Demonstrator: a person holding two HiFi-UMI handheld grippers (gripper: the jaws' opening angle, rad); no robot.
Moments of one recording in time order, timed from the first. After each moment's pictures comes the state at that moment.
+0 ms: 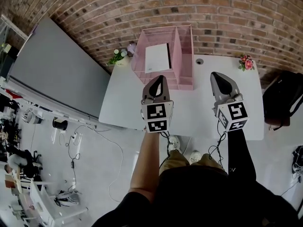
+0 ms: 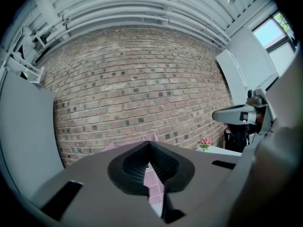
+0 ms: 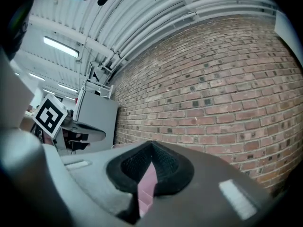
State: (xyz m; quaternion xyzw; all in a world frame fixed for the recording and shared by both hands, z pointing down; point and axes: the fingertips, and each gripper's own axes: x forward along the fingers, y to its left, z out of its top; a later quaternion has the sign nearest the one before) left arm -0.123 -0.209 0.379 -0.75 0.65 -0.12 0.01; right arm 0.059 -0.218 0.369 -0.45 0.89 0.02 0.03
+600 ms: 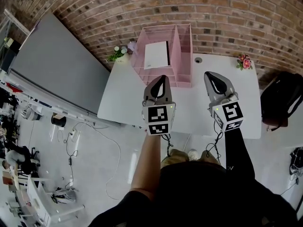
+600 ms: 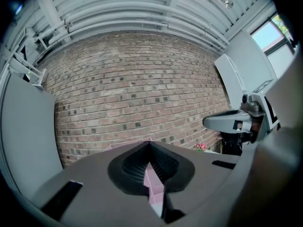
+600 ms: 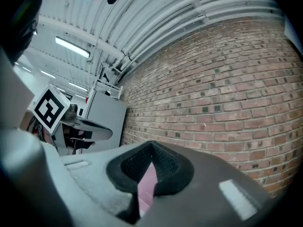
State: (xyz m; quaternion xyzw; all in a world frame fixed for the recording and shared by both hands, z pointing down) left arm -0.102 -0.178 0.363 -0.76 0.65 -0.10 0.02; right arm 0.042 -0.191 0.357 -0.41 0.91 0.06 0.02
